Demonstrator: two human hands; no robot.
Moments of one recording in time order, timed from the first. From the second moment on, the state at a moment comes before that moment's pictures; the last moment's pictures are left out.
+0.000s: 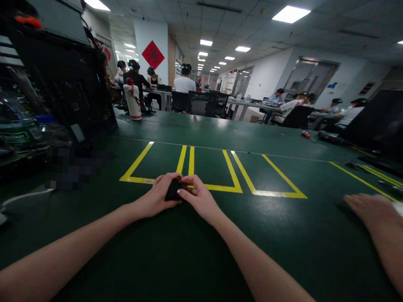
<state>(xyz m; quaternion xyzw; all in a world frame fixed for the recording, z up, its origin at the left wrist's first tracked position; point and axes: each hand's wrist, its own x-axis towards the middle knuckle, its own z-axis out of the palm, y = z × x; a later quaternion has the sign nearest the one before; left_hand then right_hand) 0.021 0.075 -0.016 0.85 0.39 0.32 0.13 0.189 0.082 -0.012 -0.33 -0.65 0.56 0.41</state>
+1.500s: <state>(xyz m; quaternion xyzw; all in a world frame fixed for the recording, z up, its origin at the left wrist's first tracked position) 0.021 0.072 -0.011 0.85 0.39 0.31 0.15 0.189 0.077 -0.009 -0.33 -0.66 0.55 0.40</state>
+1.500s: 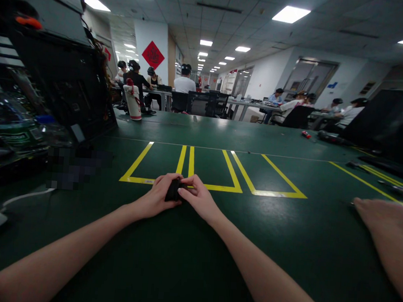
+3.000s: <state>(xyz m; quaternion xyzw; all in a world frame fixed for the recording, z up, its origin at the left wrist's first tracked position) 0.012 0.094 -0.016 0.78 0.50 0.28 0.27 0.210 0.089 -0.020 -0.52 -0.76 0.23 0.32</state>
